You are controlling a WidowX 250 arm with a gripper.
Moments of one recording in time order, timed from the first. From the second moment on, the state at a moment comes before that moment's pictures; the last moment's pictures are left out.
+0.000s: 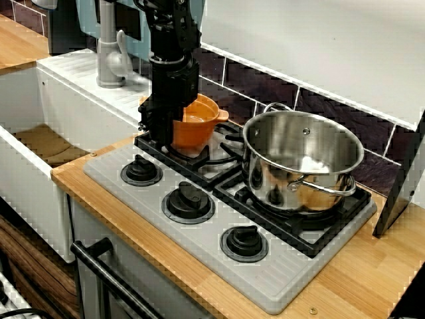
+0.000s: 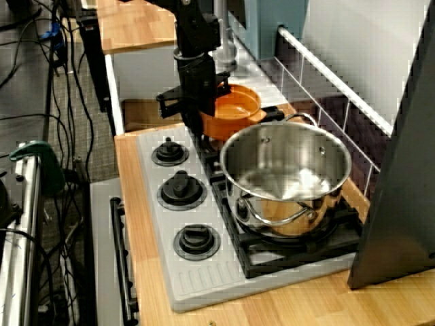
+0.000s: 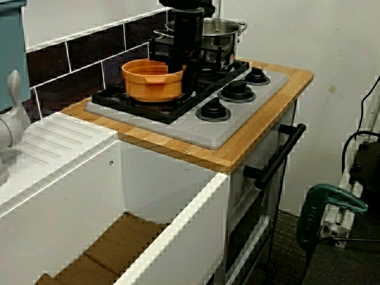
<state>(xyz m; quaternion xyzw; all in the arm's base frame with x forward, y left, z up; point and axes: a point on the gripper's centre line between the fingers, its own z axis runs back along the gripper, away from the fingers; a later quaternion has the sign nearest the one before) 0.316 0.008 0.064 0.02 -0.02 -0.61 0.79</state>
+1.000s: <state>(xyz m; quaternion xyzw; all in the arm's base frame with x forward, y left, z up) 0.314 0.010 0.102 -0.01 -0.04 -0.61 0.79</state>
